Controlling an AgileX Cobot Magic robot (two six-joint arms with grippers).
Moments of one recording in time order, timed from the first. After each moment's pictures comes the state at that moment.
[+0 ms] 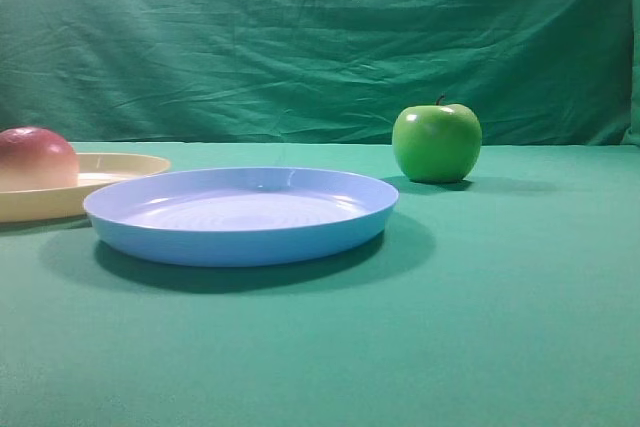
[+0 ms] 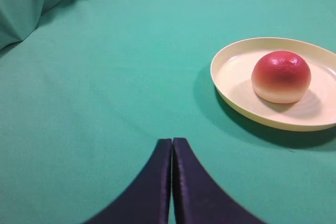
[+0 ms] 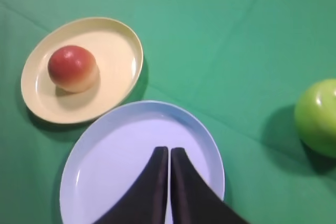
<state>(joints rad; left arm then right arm) -0.01 -0.02 0.01 0.33 0.38 -0.32 0.77 1.47 -1.07 -0.02 0.42 -0.03</state>
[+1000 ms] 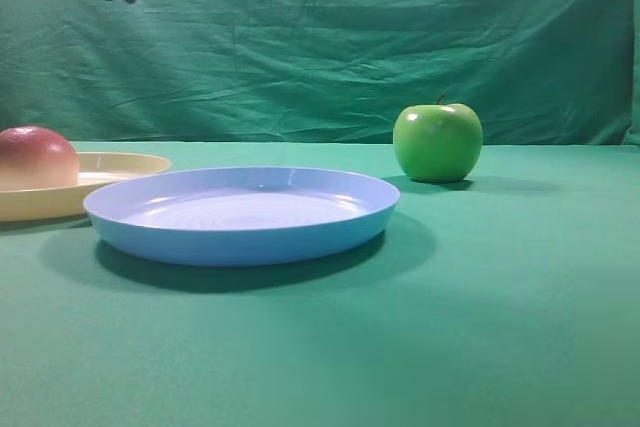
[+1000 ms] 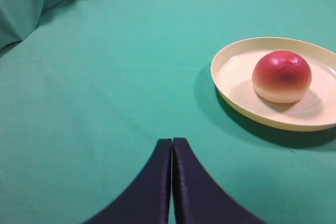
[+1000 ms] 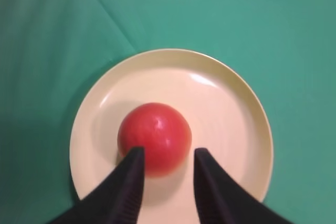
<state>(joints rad) -0.01 -0.02 0.01 0.33 0.38 -0.32 0.87 2.24 -2.01 0.22 0.70 -0.28</state>
